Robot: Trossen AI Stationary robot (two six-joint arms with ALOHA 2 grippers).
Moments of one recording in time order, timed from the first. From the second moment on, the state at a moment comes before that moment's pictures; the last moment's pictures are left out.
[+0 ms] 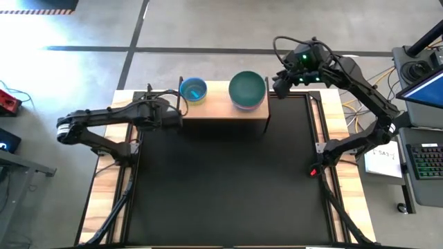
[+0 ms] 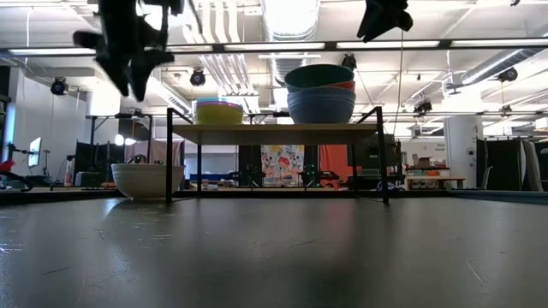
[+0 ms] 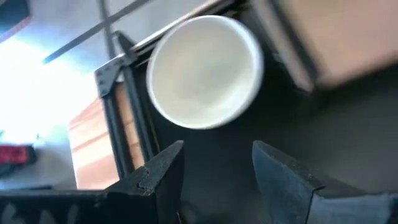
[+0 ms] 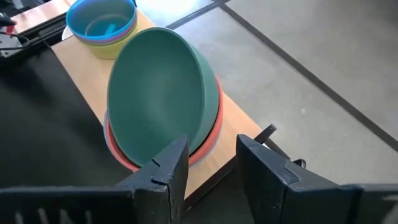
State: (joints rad) left arm 0.18 1.28 1.21 -1.44 -0.62 -0.94; right arm -0.62 1.35 1.75 -1.10 0.02 0.03
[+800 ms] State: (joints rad) left arm 0.75 1.34 1.01 -0.92 -0.50 -0.63; right arm -0.61 1.34 1.75 -1.18 0.02 0.04
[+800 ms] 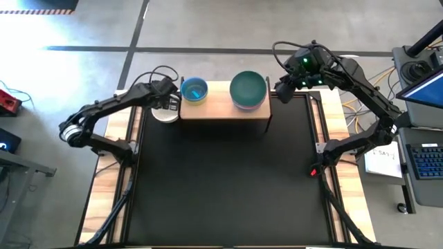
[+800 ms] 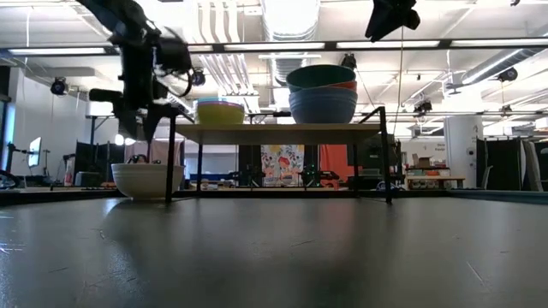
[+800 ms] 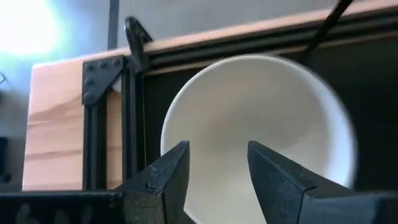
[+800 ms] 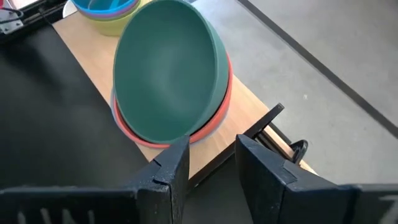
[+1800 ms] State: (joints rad) left arm 0.79 1.34 0.73 -0.73 -0.41 -0.80; right arm -0.61 1.34 1.75 -1.21 0.02 0.01
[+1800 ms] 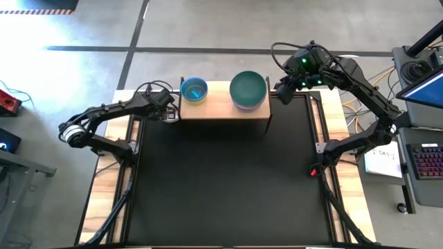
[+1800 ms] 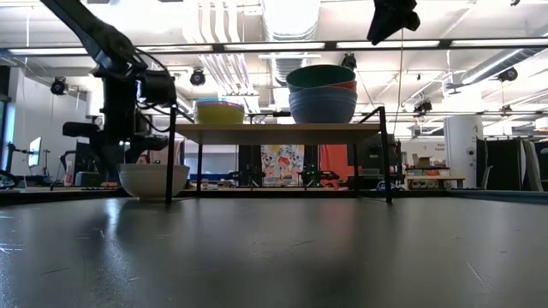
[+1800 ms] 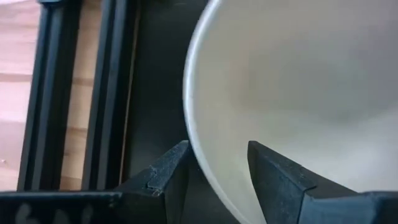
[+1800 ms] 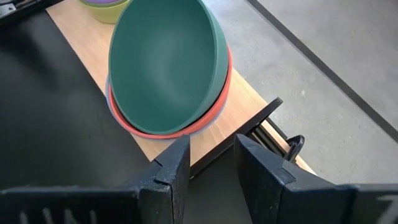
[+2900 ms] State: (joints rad) left arm 0.86 1.32 0.79 -0.57 -0.45 -0.85; right arm -0.61 1.34 1.75 -1.23 0.02 0.03
